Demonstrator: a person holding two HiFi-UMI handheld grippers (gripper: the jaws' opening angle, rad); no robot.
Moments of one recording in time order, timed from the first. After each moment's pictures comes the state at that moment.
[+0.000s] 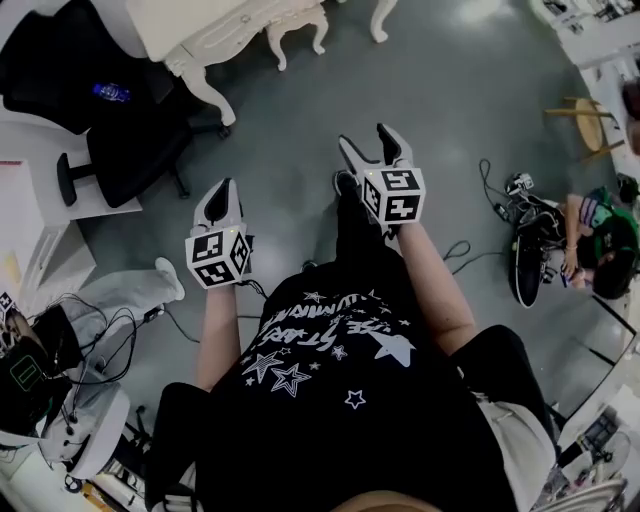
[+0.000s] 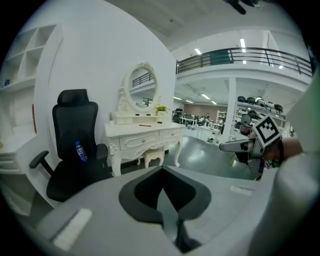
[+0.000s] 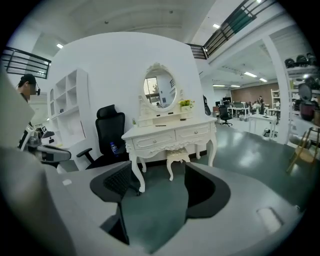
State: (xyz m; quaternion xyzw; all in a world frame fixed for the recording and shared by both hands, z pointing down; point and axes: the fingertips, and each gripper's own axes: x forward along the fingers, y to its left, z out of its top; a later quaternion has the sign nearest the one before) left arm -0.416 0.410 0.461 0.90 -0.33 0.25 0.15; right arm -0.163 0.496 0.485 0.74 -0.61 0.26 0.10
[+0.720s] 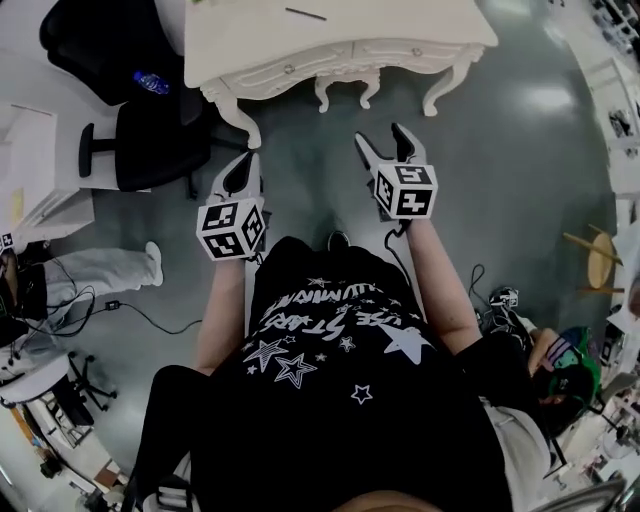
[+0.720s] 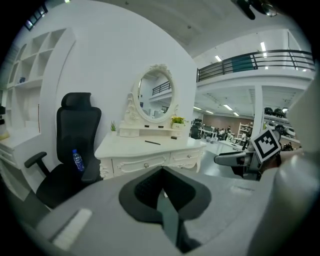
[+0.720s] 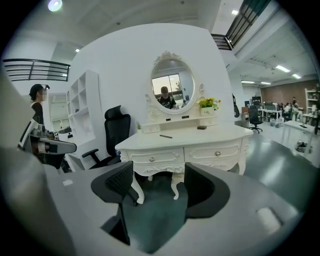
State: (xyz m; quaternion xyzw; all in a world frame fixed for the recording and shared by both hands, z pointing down) left arm -0.245 0.298 0.420 0.87 -0.44 0.16 0.16; right arm -0.008 0.322 0.462 0.65 -0.72 0.21 0.11
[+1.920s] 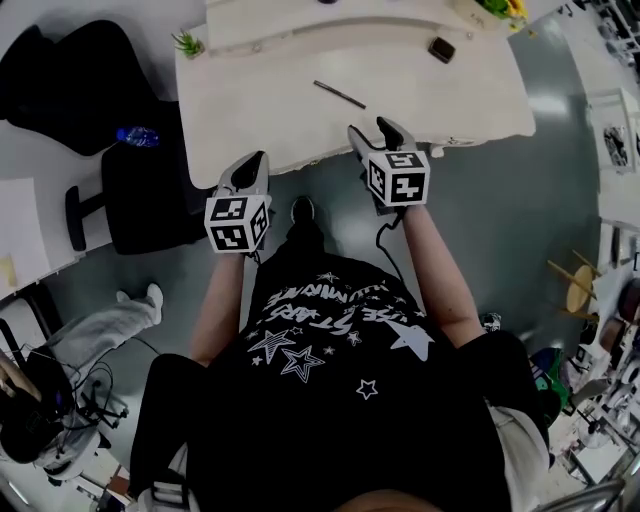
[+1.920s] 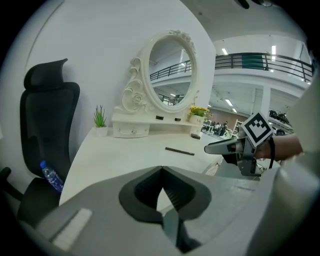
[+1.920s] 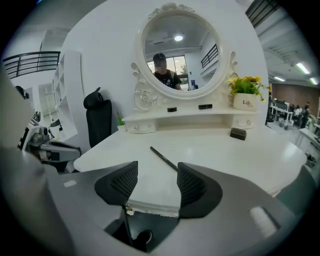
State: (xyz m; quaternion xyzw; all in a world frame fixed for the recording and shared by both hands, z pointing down) left arm -0.206 -0.034 0.479 0.88 -0.38 0.21 0.20; right arm 0.000 -0.026 0.498 0.62 -0.72 0.26 0.19
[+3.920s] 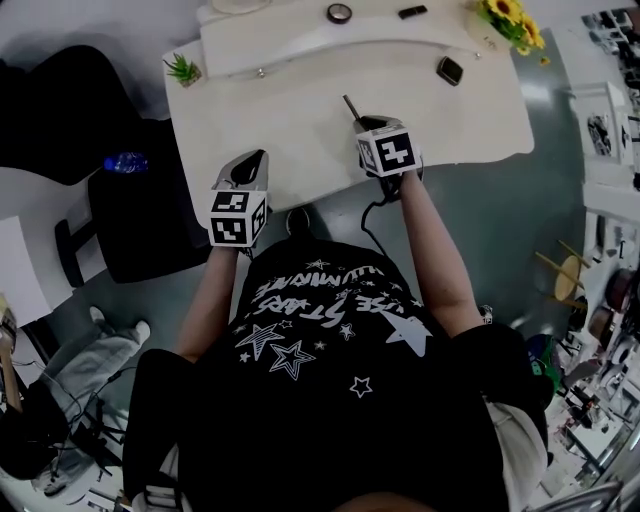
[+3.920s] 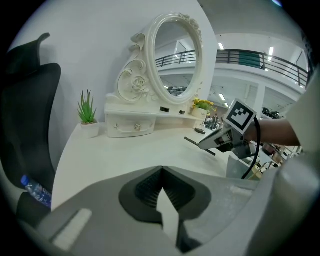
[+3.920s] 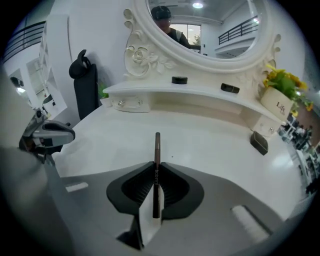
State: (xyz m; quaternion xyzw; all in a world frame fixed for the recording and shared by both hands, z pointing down) left arm -0.198 -0.129 0.518 0.89 -0.32 0.25 0.22; right arm 0.011 -0.120 0.549 0.57 -0.66 0.32 0.37
